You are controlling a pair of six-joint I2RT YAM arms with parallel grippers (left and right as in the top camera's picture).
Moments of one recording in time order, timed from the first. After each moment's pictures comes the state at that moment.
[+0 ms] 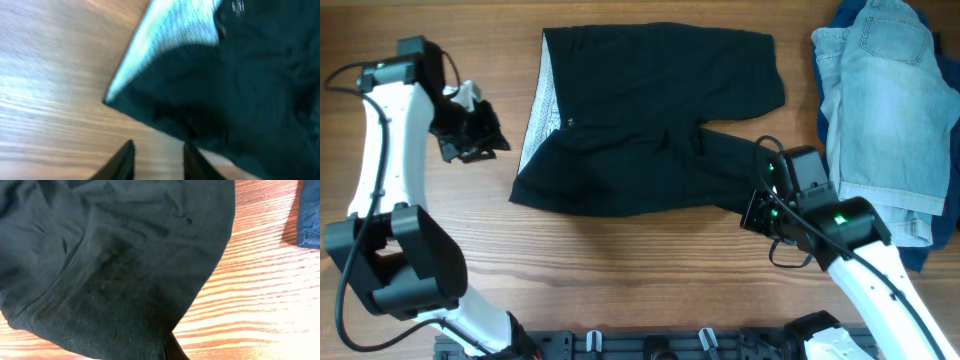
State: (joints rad) left arm 0.19 1.84 1.60 -1.36 0.29 -0.18; right arm 0.32 1.09 0.87 -1.01 -0.05 0.63
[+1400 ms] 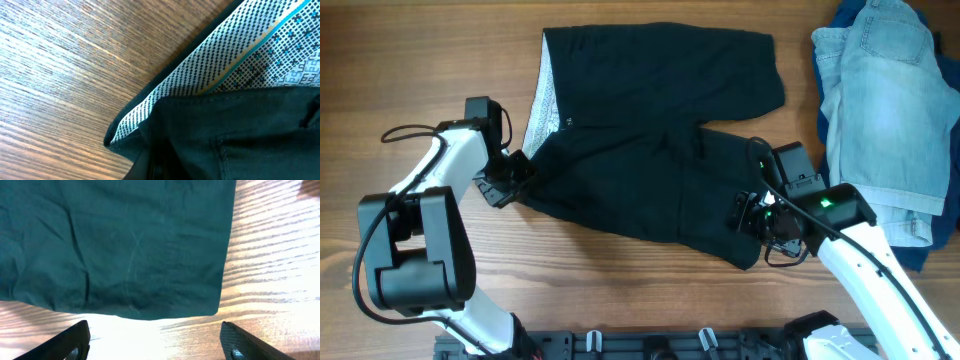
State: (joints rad) left arm 0.08 1.84 1.09 -0.86 0.12 -0.53; right arm 0.32 1.17 0.87 -1.07 -0.12 0.69
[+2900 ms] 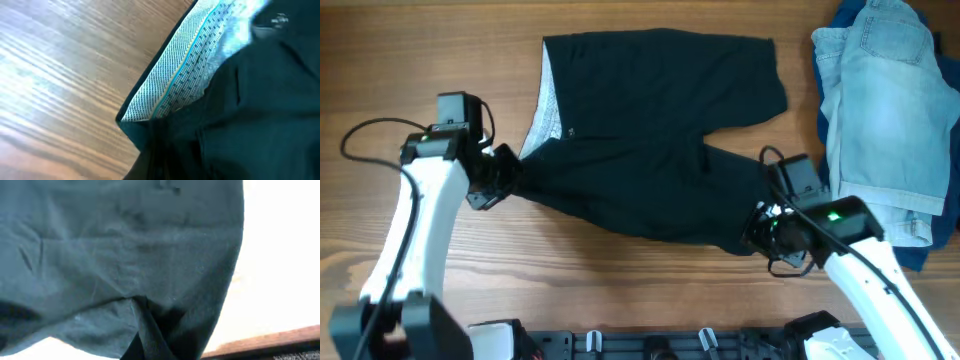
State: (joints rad) left arm 0.08 1.48 1.10 -1.02 0.13 -0.53; right arm 0.31 1.10 0.85 -1.14 -0.13 0.79
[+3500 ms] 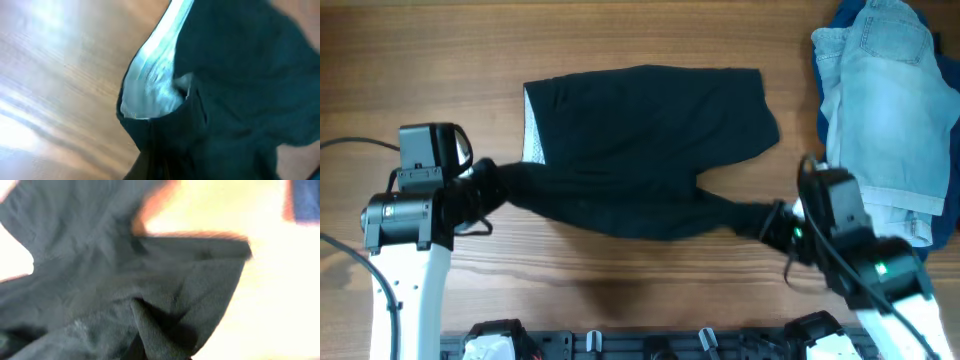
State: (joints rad) left arm 0.08 1.11 1.10 -1.09 0.10 -0.53; right arm 0.31 0.89 0.91 -1.07 -0.09 0.75
